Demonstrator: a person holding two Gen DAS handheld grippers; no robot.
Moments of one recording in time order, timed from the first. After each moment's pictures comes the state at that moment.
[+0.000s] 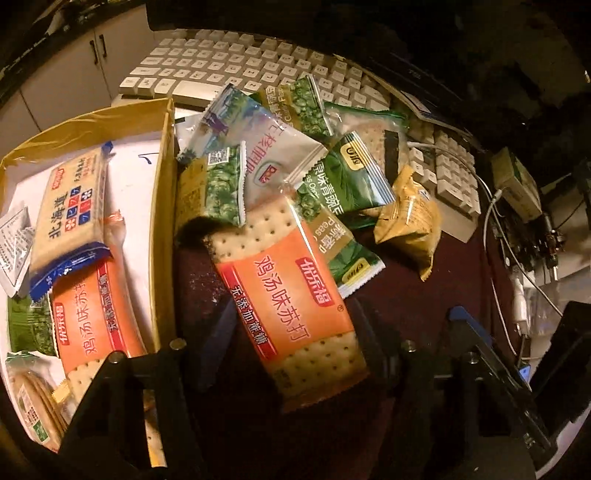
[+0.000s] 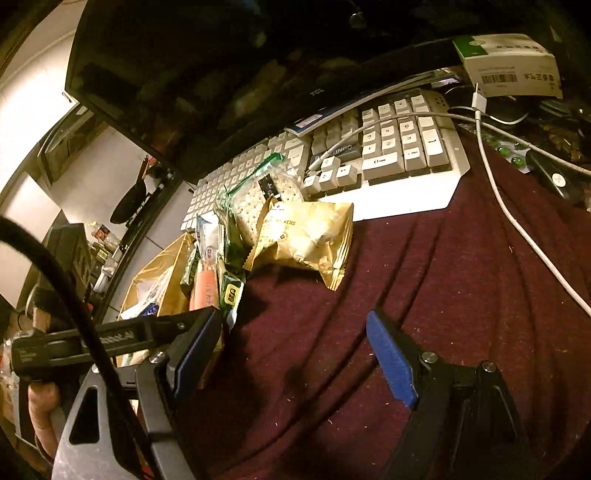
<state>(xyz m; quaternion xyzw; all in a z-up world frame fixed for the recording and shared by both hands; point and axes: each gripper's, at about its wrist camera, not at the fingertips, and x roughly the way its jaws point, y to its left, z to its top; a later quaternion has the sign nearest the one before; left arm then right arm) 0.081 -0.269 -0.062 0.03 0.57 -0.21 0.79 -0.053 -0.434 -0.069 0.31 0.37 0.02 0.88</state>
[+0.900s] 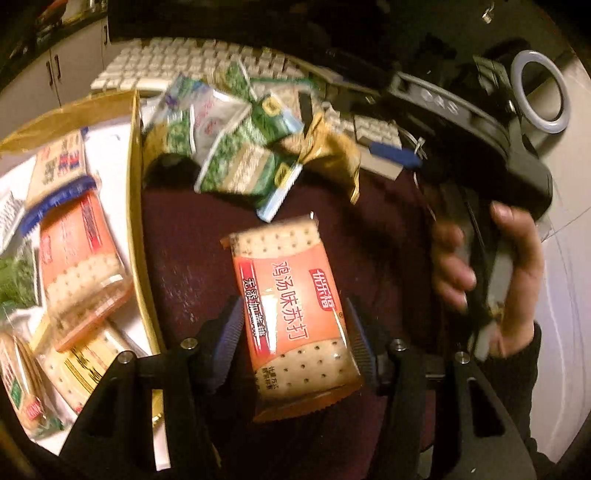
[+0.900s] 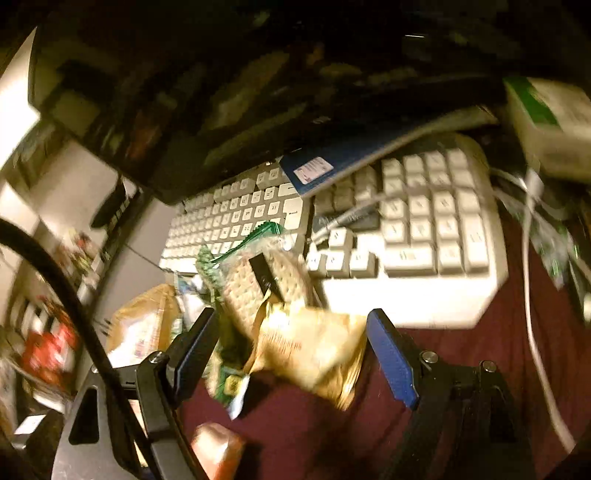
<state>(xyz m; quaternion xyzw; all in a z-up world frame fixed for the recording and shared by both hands) 0.013 -0.242 -0.053 0.04 0.56 -0.32 0.77 0.049 -0.455 -0.047 0.27 0.41 0.00 0.87</state>
